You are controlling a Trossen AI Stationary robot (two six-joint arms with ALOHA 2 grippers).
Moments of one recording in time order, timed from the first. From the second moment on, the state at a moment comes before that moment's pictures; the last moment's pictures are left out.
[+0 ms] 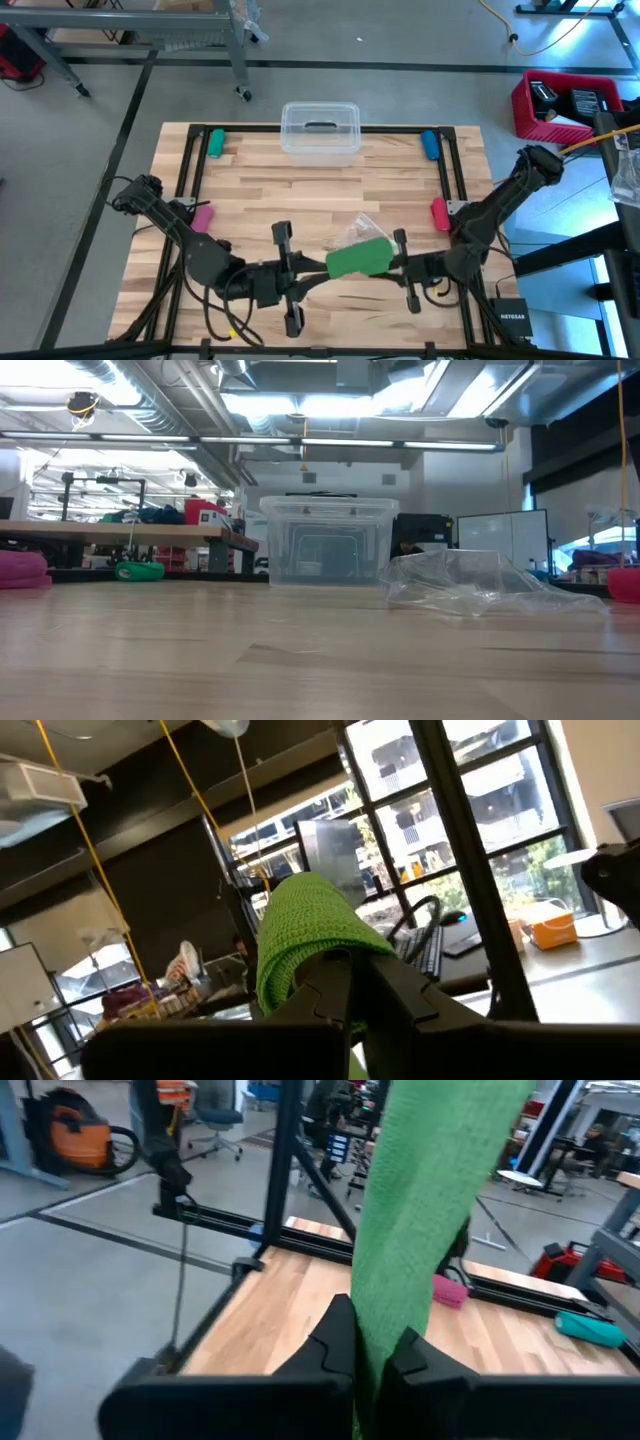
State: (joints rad) left arm -0.65 1.74 1.76 0.36 -0.75 0.60; right arm 0.79 1.21 0.77 0.29 0.61 -0.09
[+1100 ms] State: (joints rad) left arm -0.50 1.74 1.54 0.27 -0.93 0.82; right arm 1.02 1.21 0.96 0.32 0.57 -0.02
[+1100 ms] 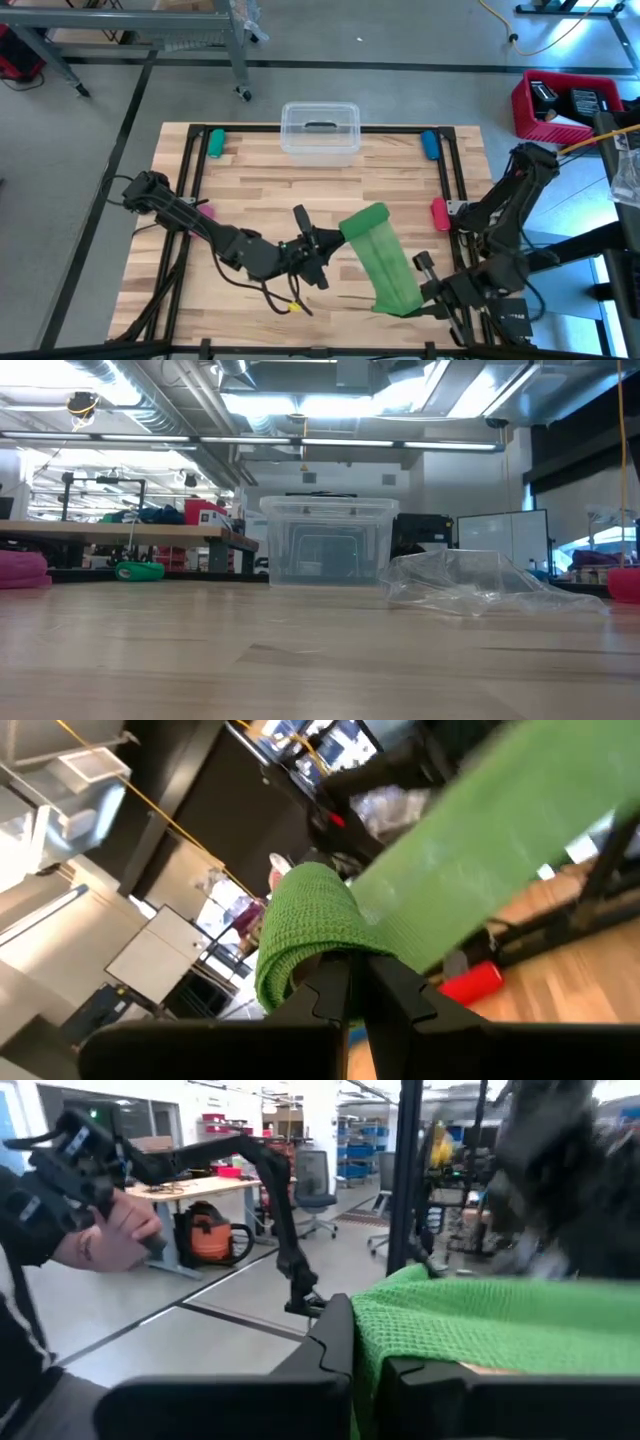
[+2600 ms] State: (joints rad) left arm -0.64 1.82 1.42 0.33 -0.69 0.57; right arm 0.49 1.22 1.22 -0.10 0.61 0.10
